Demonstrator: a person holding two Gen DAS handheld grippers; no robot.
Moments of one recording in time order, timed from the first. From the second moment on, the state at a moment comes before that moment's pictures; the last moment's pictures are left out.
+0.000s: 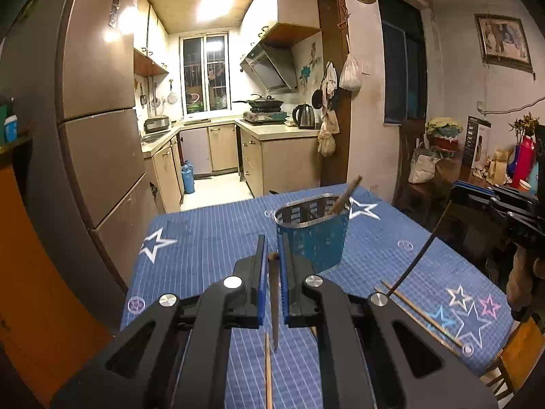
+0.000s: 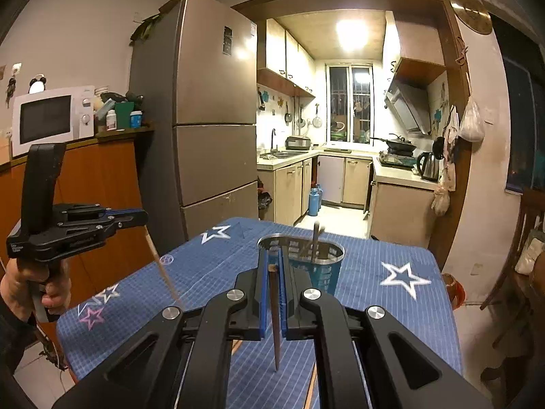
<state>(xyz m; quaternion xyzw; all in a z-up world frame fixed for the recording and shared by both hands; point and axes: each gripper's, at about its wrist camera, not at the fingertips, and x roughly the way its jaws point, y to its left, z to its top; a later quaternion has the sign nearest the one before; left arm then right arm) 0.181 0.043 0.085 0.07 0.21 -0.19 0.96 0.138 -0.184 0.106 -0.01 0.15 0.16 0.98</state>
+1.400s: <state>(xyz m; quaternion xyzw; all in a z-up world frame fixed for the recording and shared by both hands) 0.362 -0.050 0.146 0.03 0.22 -0.19 0.96 0.356 -0.213 0.186 0.03 0.17 0.12 0.98</state>
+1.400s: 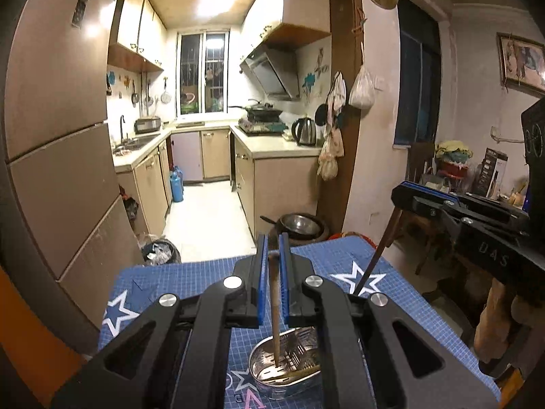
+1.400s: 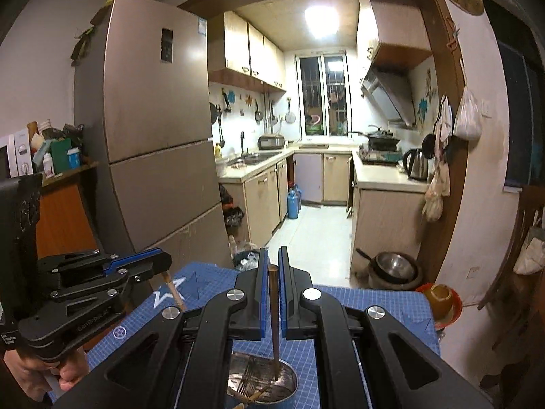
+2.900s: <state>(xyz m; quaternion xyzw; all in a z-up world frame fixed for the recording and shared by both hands) 0.094 0.091 -0.030 0.07 0.27 -0.11 0.95 0.032 -0.118 -0.067 0.03 0.28 0.22 0.93</state>
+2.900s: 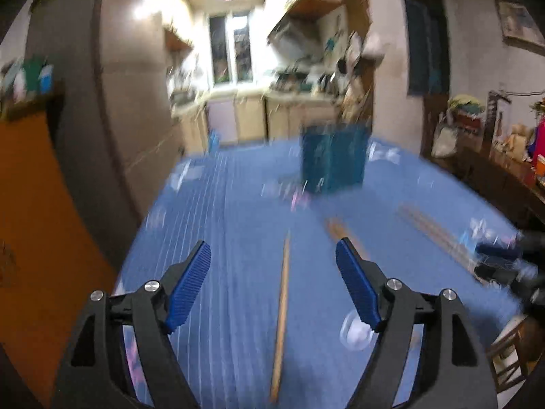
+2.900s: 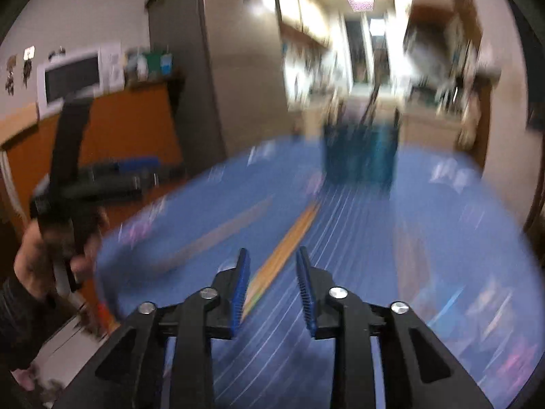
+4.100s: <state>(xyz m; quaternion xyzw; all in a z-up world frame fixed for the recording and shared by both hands) 0.053 0.109 -0.132 0.08 0.31 -0.16 0.94 0.033 -0.100 -0.123 0.00 0.29 0.15 0.94</state>
